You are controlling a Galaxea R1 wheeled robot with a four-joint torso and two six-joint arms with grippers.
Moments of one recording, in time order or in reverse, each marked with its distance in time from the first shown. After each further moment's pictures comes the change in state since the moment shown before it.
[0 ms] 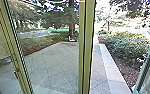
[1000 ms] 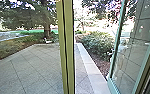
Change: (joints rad) left arm -0.007 0.002 0.003 0.000 0.001 0.000; right arm -0.006 0.002 -0.002 -0.004 0.003 0.005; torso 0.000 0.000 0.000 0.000
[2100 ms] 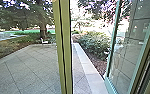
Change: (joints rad) left arm 0.000 0.006 0.000 0.000 -0.002 0.000; right arm -0.002 0.000 0.000 0.000 -0.001 -0.004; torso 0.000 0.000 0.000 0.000
